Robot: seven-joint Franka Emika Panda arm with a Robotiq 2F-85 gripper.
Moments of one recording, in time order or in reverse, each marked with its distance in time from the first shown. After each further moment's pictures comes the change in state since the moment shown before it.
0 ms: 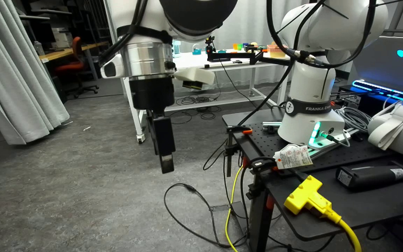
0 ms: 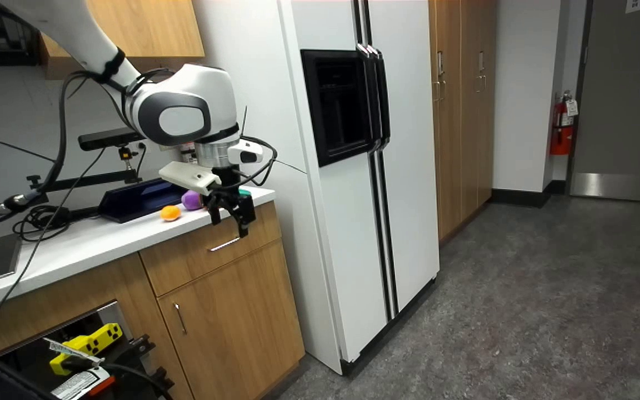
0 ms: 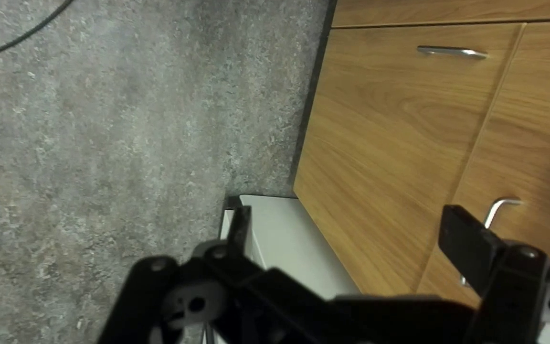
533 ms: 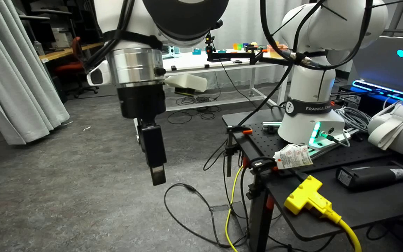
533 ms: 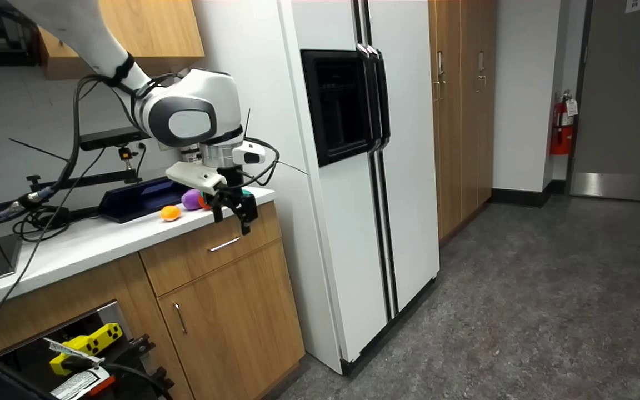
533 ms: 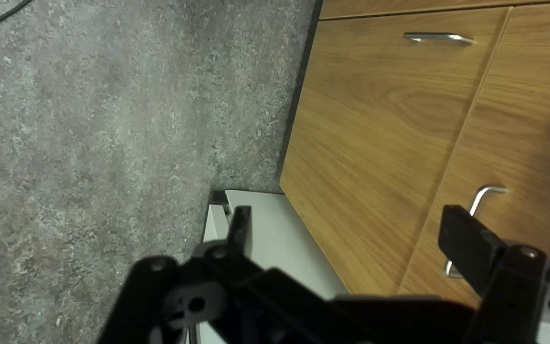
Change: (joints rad) arm -0.002 0.062 0.024 0.065 0.012 0.000 -0.008
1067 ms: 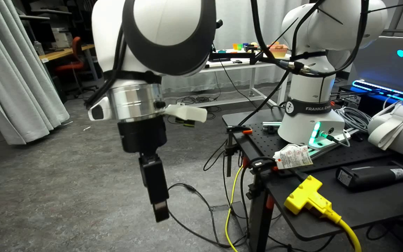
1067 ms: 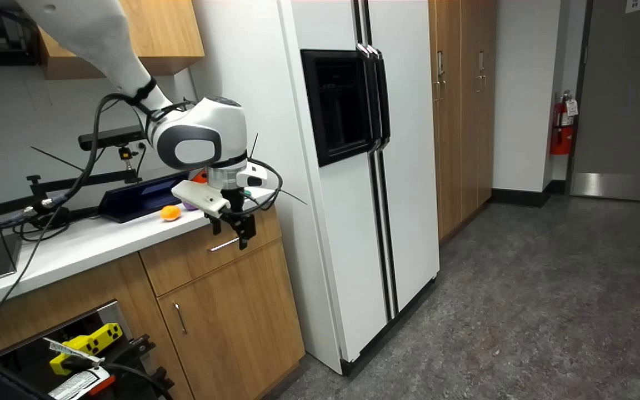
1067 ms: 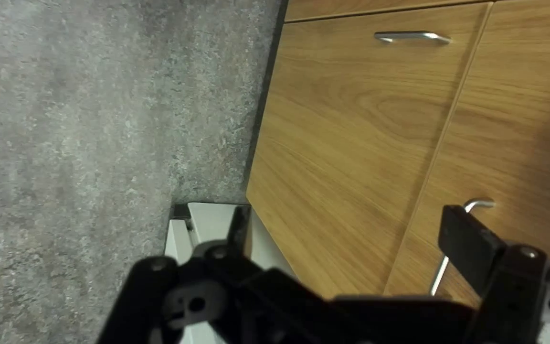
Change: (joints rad) arm -0.029 0.161 0.081 0.065 0.164 0.063 -0.131
